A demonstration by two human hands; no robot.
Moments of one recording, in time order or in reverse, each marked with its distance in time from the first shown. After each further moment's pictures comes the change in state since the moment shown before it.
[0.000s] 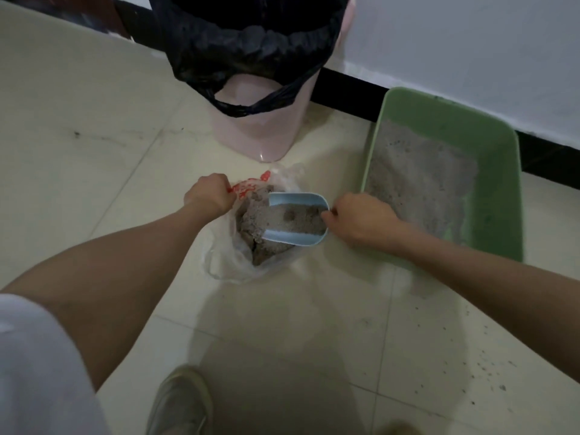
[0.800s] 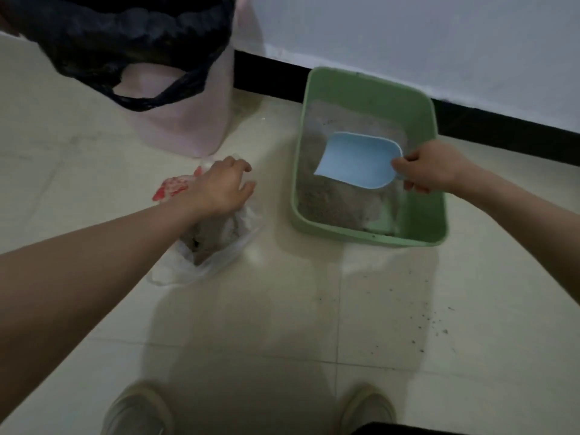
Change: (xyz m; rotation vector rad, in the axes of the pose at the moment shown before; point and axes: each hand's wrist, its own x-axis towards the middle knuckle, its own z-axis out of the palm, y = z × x) left_hand -0.025 0.105 0.023 0.065 -0.064 0.542; right_hand -0.042 0.163 -0.060 0.170 0.171 0.370
